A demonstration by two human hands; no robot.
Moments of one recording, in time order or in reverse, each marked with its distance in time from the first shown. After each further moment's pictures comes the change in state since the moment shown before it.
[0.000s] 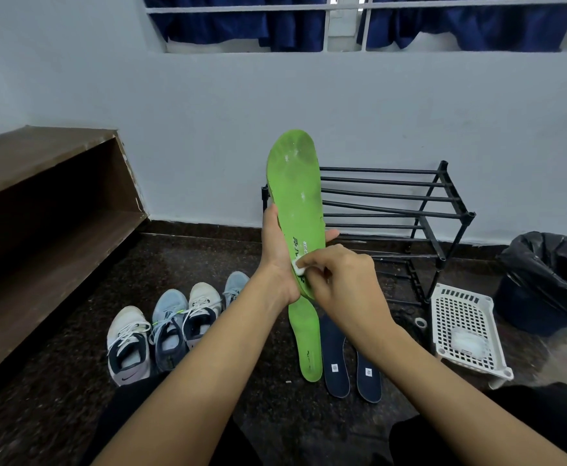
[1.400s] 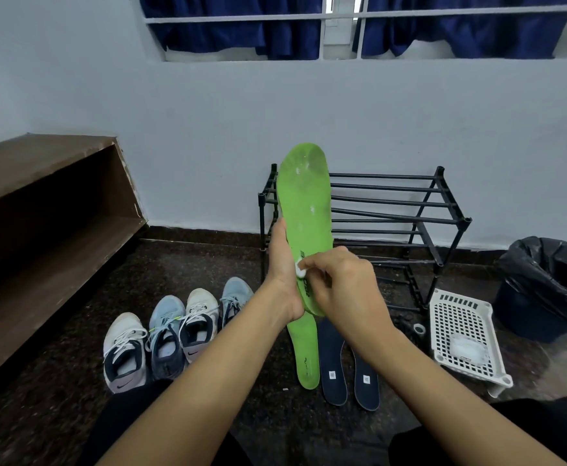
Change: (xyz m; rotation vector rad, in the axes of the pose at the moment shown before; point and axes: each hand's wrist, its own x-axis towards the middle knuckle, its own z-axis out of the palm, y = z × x) left_hand 0.007 -0.021 0.005 0.018 0.044 -0.043; right_hand 0.003 0.012 -0.004 -0.031 0.025 -0.039
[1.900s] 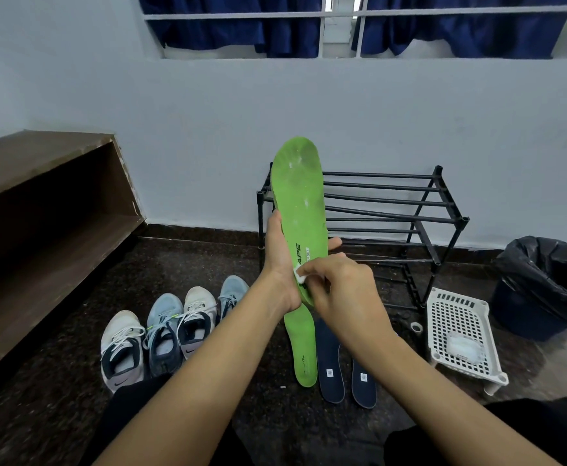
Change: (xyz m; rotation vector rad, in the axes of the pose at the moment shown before) left_hand 0.000 0.011 0.003 0.008 0.007 0.020; right_hand -0.010 -0.003 -0.003 0.011 -0.060 0.053
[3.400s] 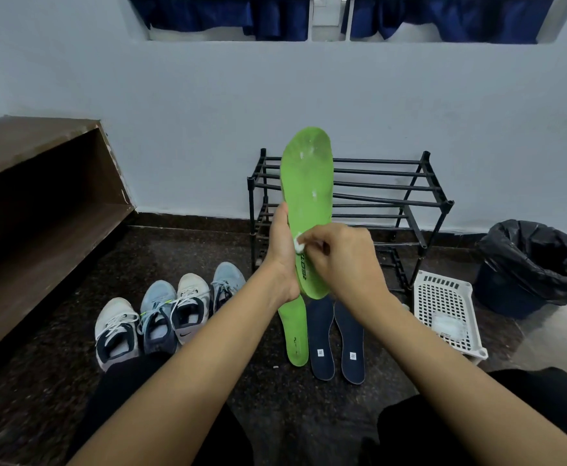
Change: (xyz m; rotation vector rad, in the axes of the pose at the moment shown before) left_hand -0.015 -0.019 0.009 0.076 0.003 -0.012; right_hand 0.010 0.001 -0.017 -0.081 -0.013 0.082
